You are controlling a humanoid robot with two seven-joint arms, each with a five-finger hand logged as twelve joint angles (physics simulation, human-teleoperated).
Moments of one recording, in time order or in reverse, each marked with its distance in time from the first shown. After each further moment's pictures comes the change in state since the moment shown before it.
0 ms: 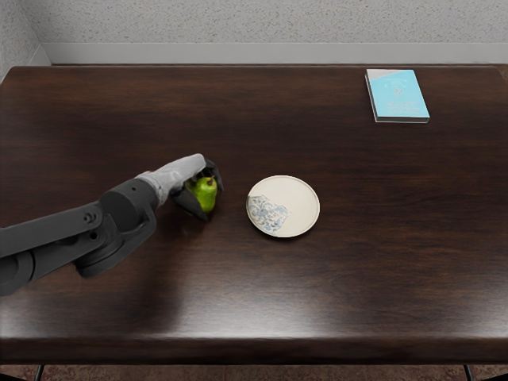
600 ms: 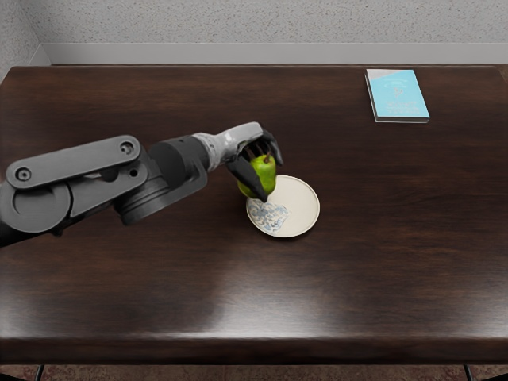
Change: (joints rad) left arm -0.245 -0.162 0.011 0.087 -0.343 -0.025 0.001; right arm 0.000 0.000 0.000 0.000 0.000 0.000 0.000
